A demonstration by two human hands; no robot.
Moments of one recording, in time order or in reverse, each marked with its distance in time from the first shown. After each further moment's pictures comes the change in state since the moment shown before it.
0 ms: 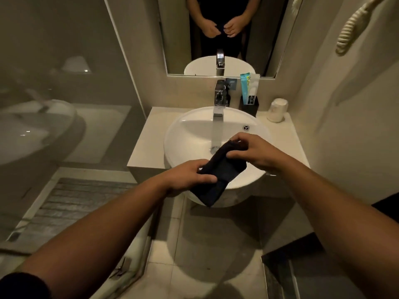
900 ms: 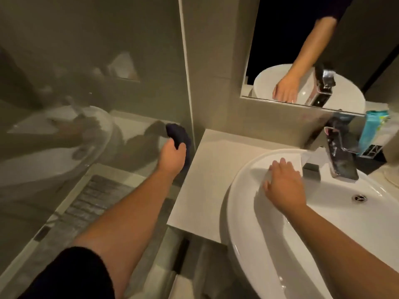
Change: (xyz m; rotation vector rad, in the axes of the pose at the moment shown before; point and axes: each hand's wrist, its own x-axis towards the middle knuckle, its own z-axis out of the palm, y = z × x) left_hand 0.137 -0.125 -0.346 0.003 1.134 -0.205; right_hand 0.327 0.081 0.097 -0.979 0.285 0.163
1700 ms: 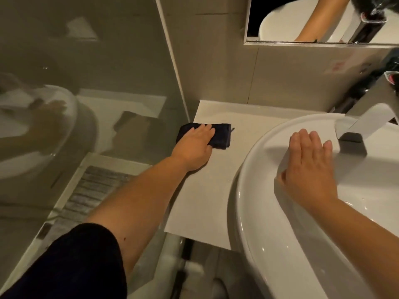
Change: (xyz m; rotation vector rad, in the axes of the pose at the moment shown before) left_hand 0.050 -0.057 0.091 0.845 -0.514 0.675; right_hand 0.013 0.014 0.065 -0.124 0.148 -0.079
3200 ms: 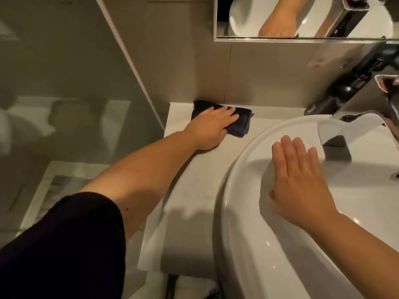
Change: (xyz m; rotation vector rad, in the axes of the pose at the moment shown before) left_hand 0.129 0.038 0.010 0.068 -0.111 0.382; right_hand 0.003 0.001 -0.018 -0.025 -0.186 -0.031
